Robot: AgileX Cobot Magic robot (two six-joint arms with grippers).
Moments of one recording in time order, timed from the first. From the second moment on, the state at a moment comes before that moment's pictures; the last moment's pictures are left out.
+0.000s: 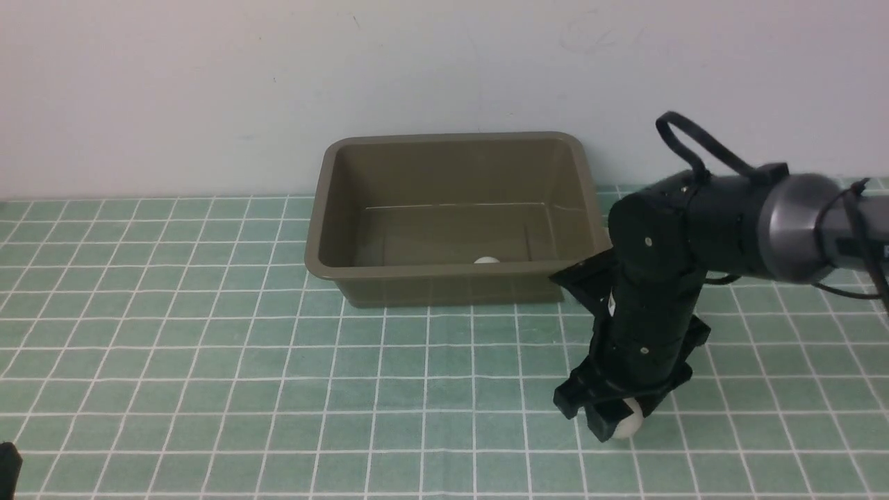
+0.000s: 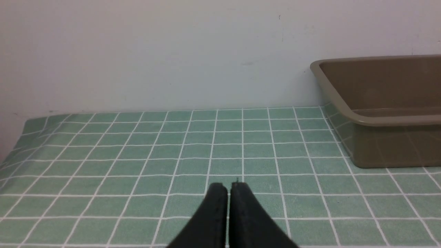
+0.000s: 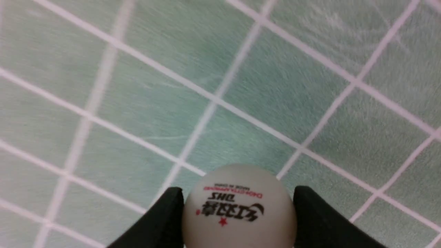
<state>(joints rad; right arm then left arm) 0.52 1.93 -1.39 0.06 1.19 -0.05 0.16 -0.01 0.03 -0.60 0.18 0.57</state>
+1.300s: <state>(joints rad) 0.52 2.13 -1.83 -0.20 0.84 -0.11 0.16 -0.01 0.03 -0.60 0.18 0.57</state>
